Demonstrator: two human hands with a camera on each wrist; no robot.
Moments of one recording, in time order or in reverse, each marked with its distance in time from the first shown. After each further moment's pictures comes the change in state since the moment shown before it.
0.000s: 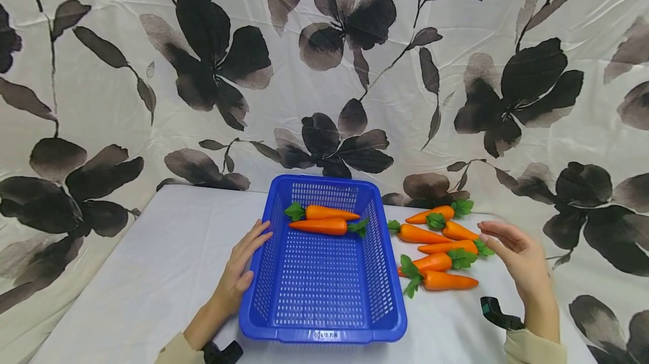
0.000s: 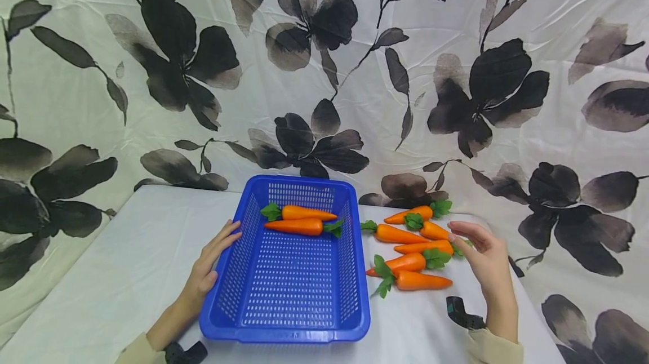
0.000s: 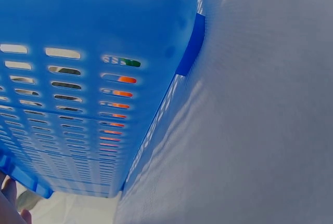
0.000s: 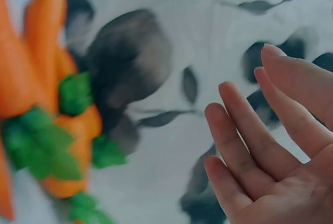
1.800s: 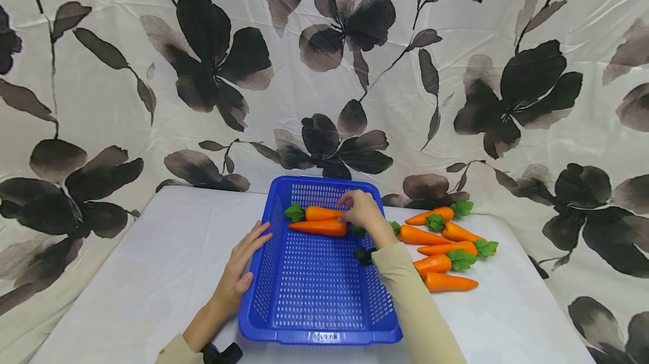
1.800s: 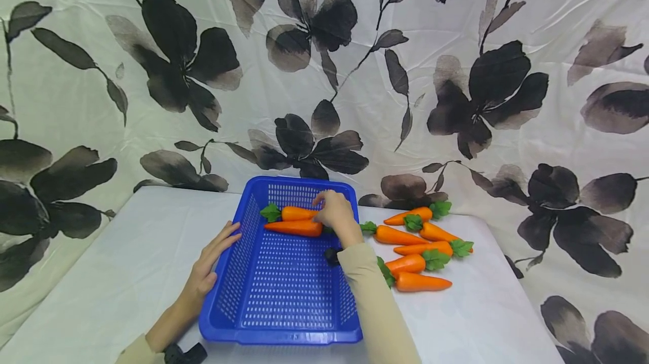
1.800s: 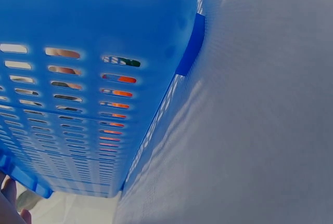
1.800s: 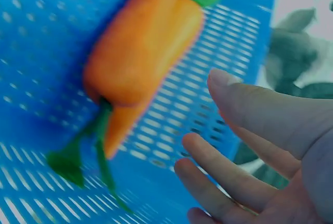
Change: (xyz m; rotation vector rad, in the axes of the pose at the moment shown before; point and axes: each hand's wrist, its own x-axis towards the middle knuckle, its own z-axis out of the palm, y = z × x) left_hand 0.001 -0.001 0.000 -0.001 0.010 0.018; right_hand 0.092 -0.074 0.249 -0.564 -0.434 0.027
